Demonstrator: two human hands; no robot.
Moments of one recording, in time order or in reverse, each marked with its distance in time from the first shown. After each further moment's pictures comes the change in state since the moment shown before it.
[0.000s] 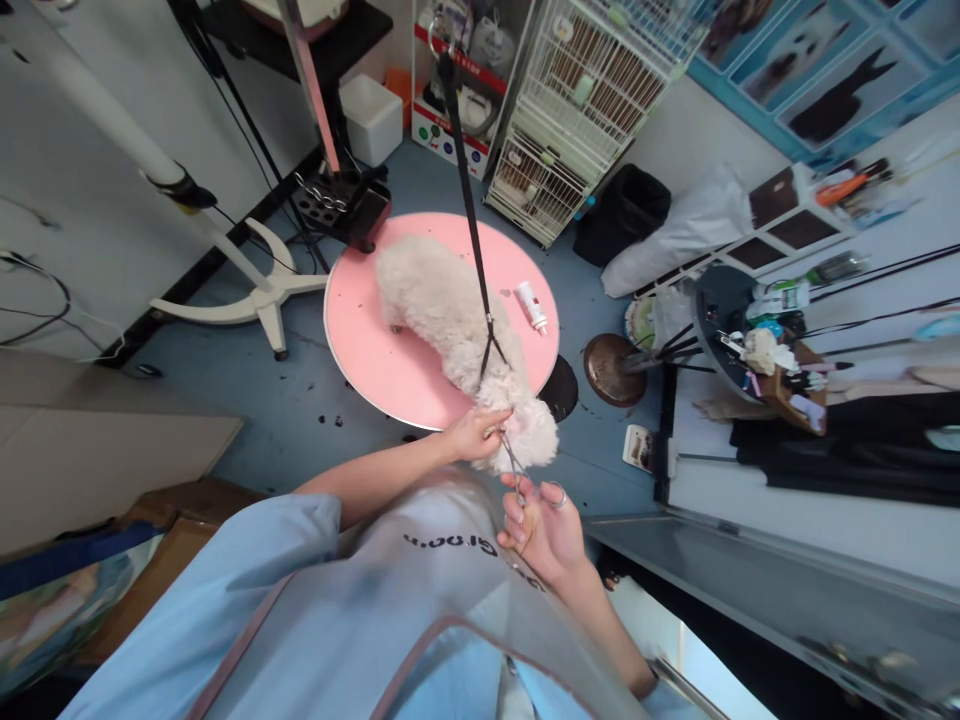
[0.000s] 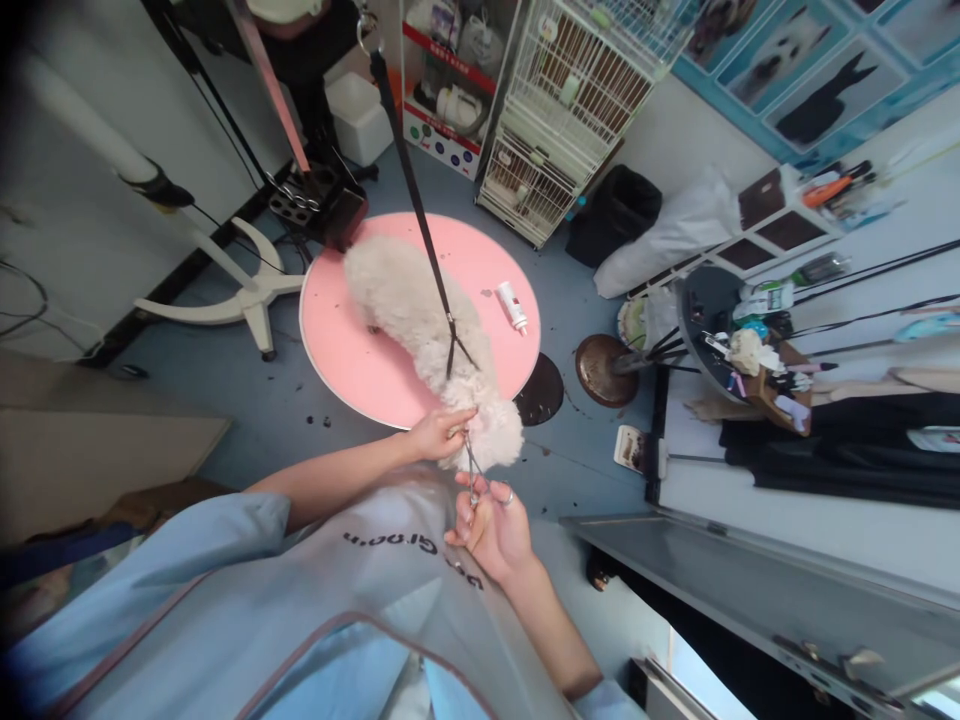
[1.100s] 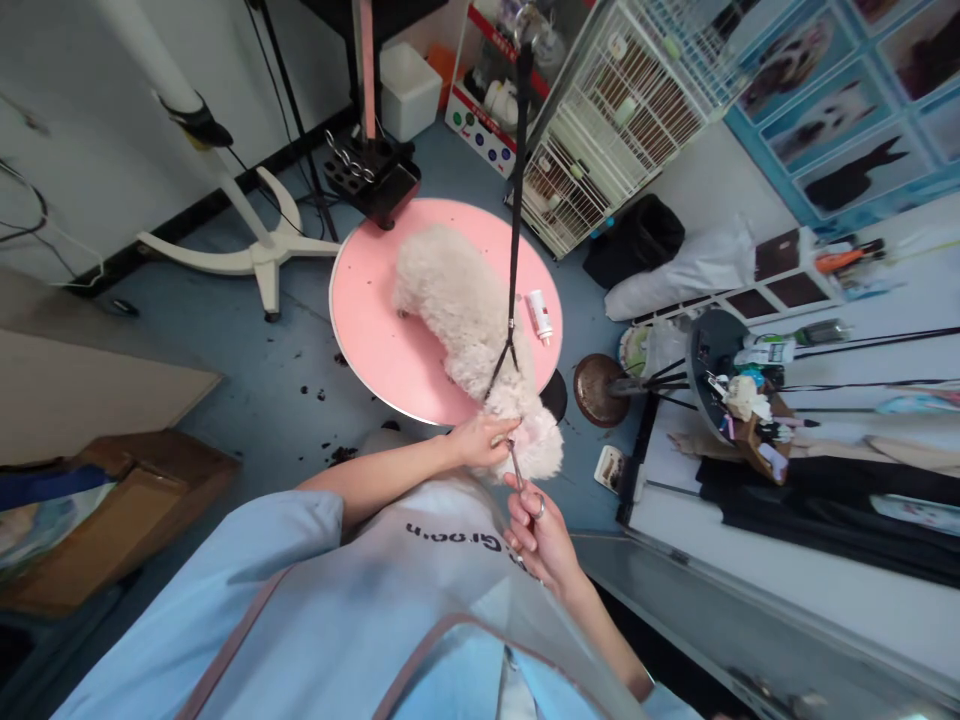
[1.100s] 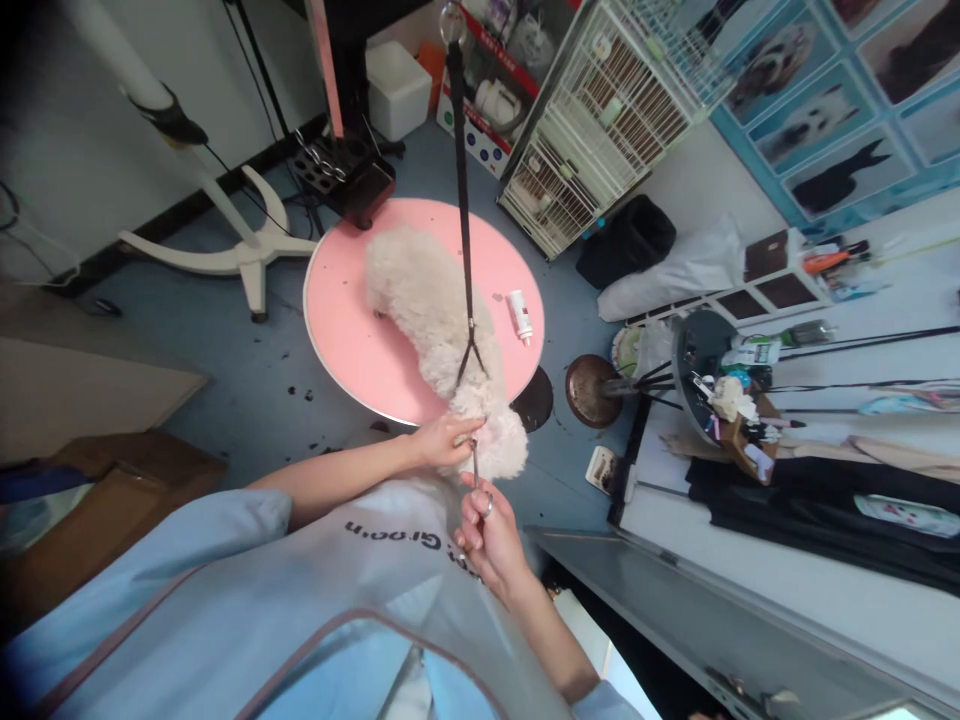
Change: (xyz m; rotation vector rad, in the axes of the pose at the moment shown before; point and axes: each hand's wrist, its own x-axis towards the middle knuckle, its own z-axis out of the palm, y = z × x) left_hand 0.014 0.029 0.016 0.024 0.006 -0.062; right_hand -0.007 -0.020 0.009 -0.327 0.367 -0.089
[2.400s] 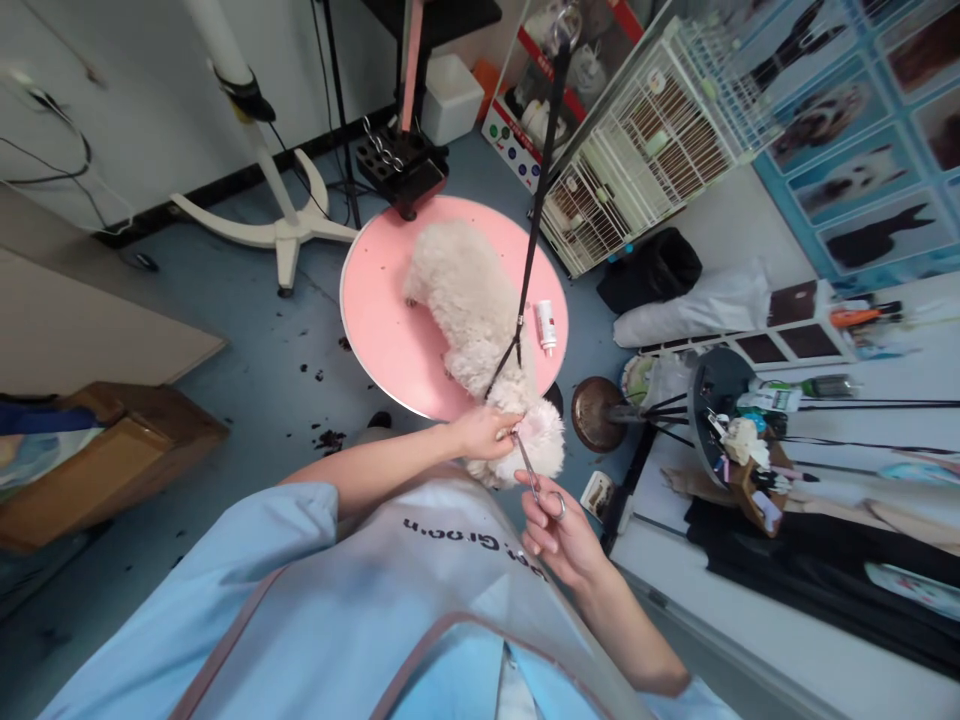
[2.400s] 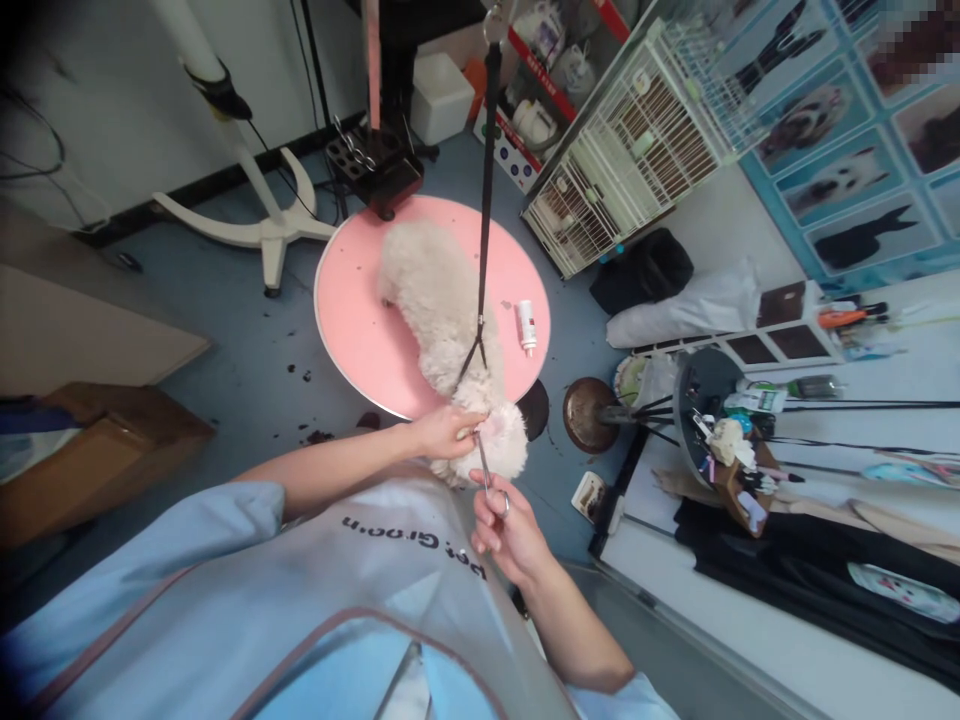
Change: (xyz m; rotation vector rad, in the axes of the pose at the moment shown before) left_hand 0.029 0.036 -0.025 0.062 -0.071 -0.115; right_hand 0.002 -0.060 -0.046 -0.181 -0.274 0.097
